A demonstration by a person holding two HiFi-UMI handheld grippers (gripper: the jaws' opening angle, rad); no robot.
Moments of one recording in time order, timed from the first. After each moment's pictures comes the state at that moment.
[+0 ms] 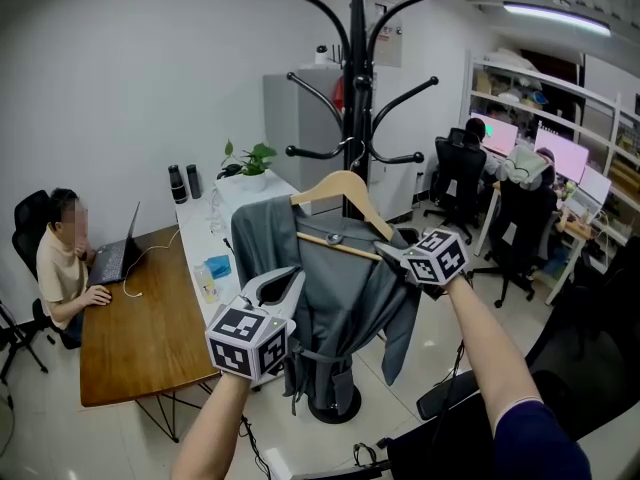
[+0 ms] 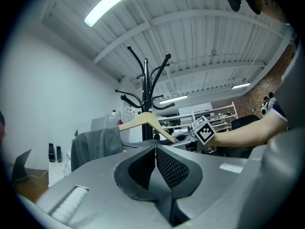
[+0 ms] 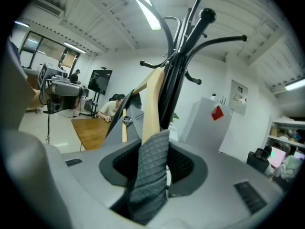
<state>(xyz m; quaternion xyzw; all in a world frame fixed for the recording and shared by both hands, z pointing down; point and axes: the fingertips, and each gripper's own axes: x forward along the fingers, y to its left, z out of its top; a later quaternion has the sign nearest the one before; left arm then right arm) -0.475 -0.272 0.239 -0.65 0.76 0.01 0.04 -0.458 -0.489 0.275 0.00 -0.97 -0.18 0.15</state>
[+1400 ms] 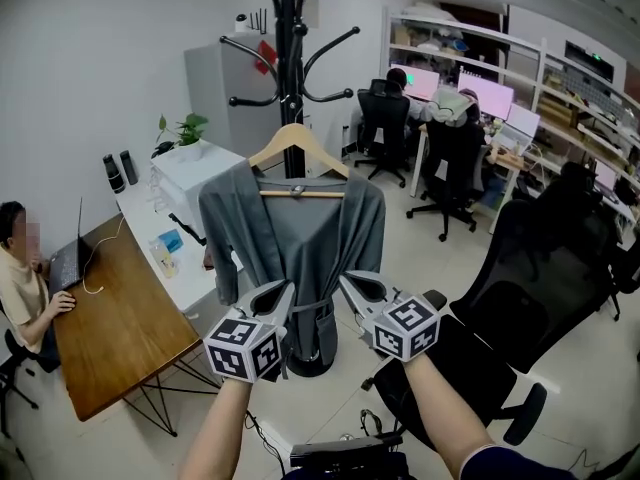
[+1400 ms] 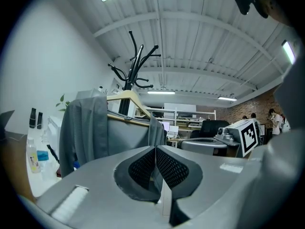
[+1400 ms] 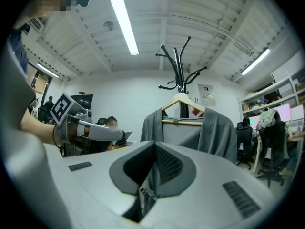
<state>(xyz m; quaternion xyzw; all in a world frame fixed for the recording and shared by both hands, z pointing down) -0.384 -0.223 0.349 -0.74 0.67 0.03 -0.06 -0.310 -0.281 0.351 0.12 -0.99 -0.03 0.02</state>
